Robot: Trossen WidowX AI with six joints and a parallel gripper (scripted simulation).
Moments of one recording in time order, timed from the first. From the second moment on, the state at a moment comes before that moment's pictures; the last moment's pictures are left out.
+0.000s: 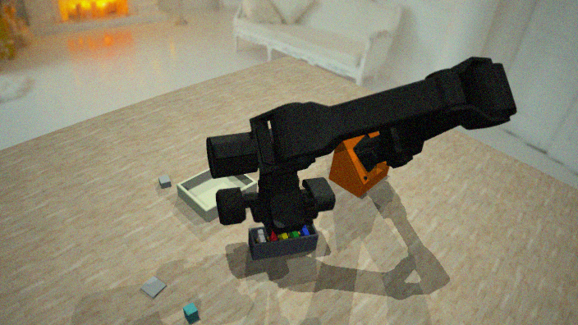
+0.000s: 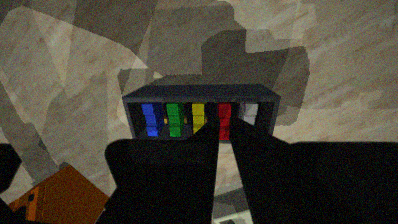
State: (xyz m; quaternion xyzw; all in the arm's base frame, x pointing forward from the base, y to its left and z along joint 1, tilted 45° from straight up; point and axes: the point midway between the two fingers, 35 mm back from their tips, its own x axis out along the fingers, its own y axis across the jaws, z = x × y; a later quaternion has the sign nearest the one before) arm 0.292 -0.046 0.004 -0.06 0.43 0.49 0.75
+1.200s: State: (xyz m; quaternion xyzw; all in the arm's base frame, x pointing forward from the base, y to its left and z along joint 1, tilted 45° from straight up) arm 0.289 -0.058 0.016 -0.06 0.44 0.49 0.75
